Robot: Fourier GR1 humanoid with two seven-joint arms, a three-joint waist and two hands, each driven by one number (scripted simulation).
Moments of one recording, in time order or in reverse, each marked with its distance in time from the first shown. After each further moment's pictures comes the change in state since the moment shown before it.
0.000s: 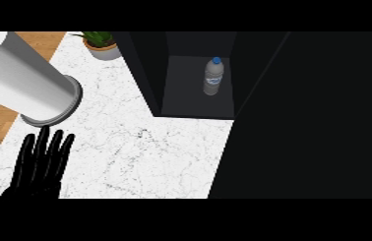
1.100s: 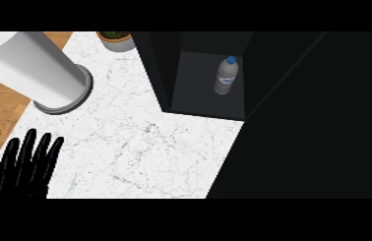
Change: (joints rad) left arm 0.043 0.050 0.056 -0.013 0.045 -0.105 -0.024; right arm -0.063 -0.016 -0.022 0.023 -0.097 0.016 0.016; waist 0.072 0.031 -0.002
